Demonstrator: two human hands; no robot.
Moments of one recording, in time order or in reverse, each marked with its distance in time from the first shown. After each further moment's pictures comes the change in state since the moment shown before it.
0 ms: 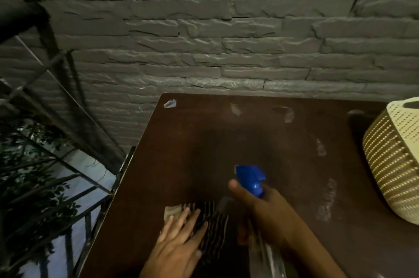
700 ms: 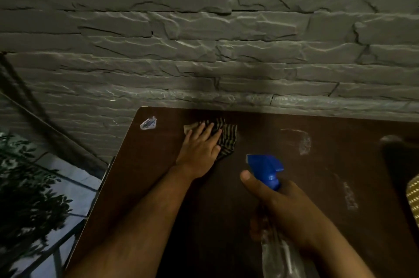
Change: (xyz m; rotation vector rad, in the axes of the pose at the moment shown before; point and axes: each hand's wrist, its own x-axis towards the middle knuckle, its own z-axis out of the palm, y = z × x) left_hand 0.350 -0.097 -0.062 -0.047 0.026 -0.169; right_hand 0.134 -0.094 -0.056 -0.106 0.017 0.132
